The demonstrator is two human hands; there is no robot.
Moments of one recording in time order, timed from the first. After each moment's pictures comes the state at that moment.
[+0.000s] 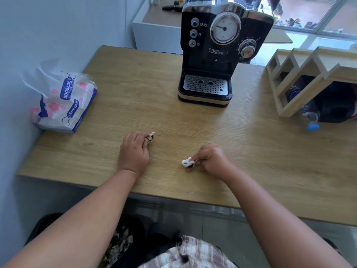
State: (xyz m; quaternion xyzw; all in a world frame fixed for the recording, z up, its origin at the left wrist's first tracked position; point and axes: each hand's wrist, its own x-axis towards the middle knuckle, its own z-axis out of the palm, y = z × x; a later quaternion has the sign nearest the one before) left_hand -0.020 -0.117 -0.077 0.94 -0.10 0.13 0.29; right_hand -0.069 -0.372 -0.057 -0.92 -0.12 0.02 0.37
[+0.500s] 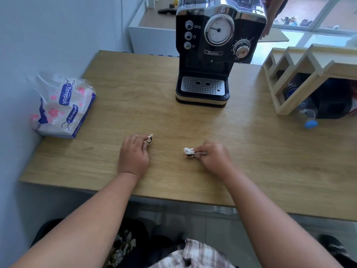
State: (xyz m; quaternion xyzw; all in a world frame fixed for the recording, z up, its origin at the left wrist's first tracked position) left_hand -0.022 -0.119 -0.075 0.95 -0.09 0.12 0.28; right_hand -0.066 -0.368 -0.055 -0.93 0.00 -0.01 0.36
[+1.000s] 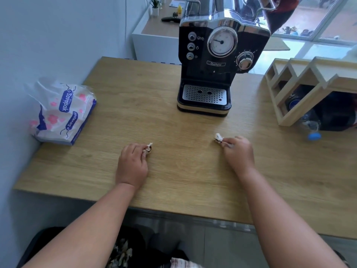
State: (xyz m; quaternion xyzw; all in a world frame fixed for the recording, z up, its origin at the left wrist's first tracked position) left_hand -0.022 -0.119 -0.074 0.94 -0.09 0.13 0.29; right_hand -0.034 -0.429 -0.054 -0.94 0.15 -0.12 0.29
